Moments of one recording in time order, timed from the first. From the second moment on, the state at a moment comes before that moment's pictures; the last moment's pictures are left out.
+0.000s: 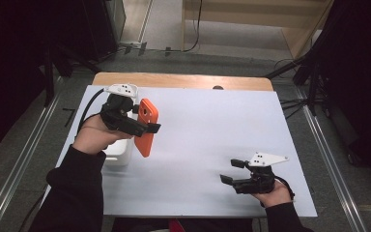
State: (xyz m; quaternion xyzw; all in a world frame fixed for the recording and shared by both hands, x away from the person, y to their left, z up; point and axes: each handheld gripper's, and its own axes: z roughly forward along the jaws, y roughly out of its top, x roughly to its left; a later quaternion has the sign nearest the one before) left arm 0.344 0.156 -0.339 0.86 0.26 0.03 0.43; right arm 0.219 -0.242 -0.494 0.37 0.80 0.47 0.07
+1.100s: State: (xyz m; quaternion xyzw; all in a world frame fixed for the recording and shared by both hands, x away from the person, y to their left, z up) left arm 0.347 0.207 -0.319 0.82 0.34 0.10 0.45; right arm 0.218 -0.238 -0.494 0.37 0.80 0.47 0.07
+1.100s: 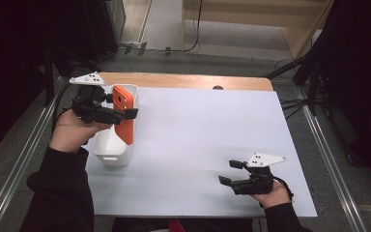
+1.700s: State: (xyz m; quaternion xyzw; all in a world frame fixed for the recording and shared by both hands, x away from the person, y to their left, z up) left arm 0.366 0.219 -0.332 0.77 0.42 0.15 0.45; right arm 0.219 -0.239 -0.494 0.38 0.80 0.47 0.07
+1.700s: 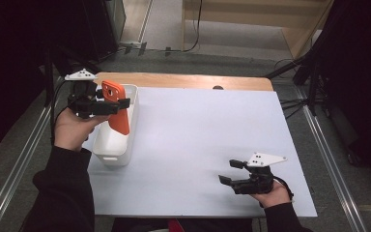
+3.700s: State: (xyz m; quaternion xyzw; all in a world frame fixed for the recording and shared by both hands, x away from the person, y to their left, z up) left arm 0.468 0.203 -0.343 0.72 0.51 0.25 0.41; right arm 0.223 -0.236 -0.492 0.37 0.79 0.49 0.06
